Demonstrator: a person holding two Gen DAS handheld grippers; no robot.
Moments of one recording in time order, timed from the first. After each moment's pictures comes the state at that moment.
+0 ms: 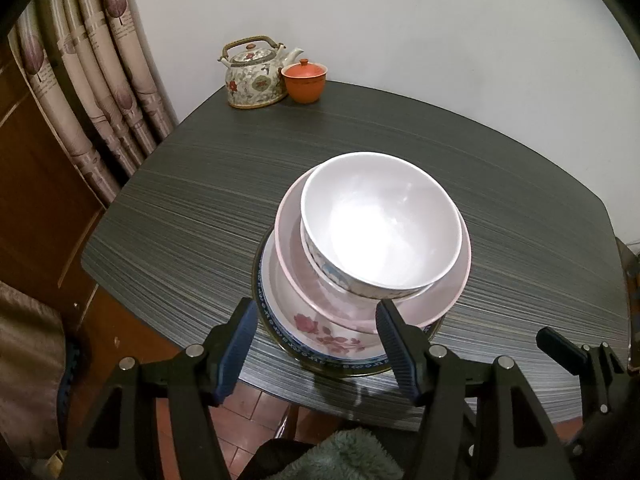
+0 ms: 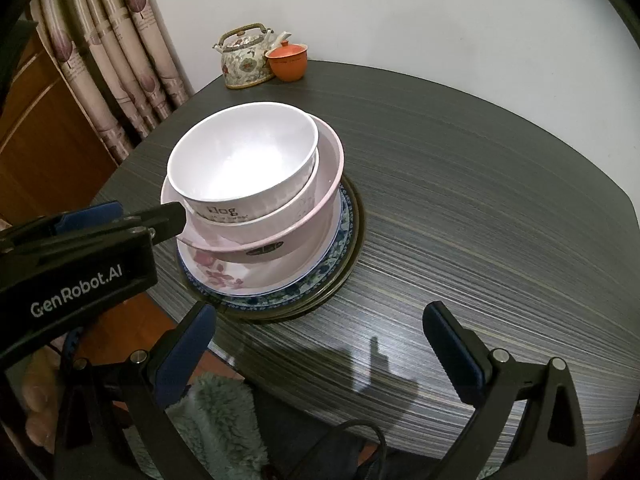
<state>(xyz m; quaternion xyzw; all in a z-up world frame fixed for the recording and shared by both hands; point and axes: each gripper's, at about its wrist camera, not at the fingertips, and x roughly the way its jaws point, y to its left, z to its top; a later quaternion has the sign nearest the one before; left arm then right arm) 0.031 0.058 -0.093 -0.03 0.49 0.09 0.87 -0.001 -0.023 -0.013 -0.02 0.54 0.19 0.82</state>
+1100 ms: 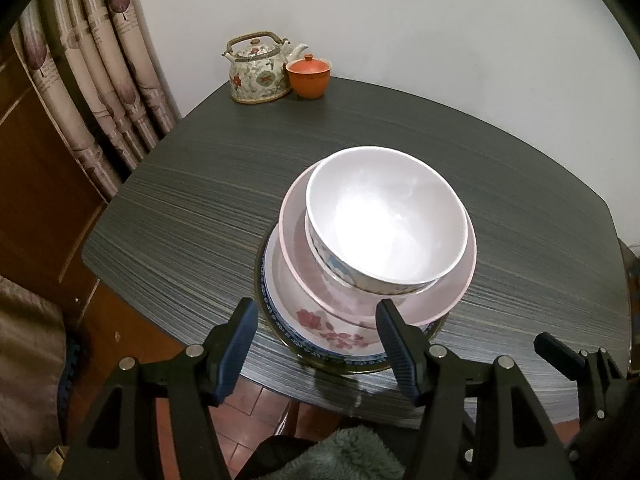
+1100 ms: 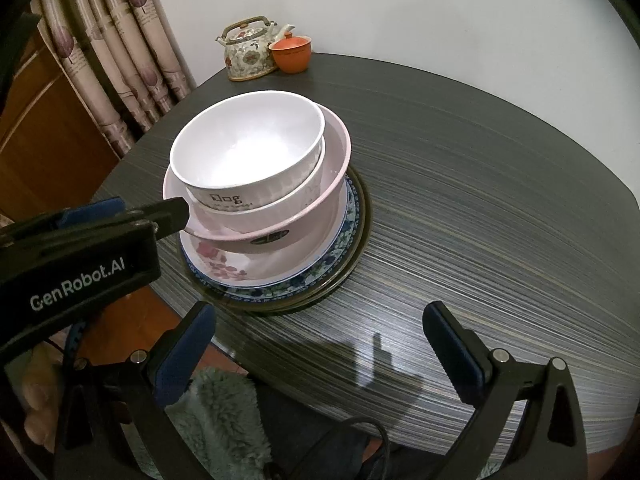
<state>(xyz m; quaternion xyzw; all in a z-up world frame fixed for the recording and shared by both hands) 0.029 0.059 -0.095 -0.03 0.49 0.10 0.87 -0.001 -0.022 -0.017 -0.02 0.55 0.19 0.82</state>
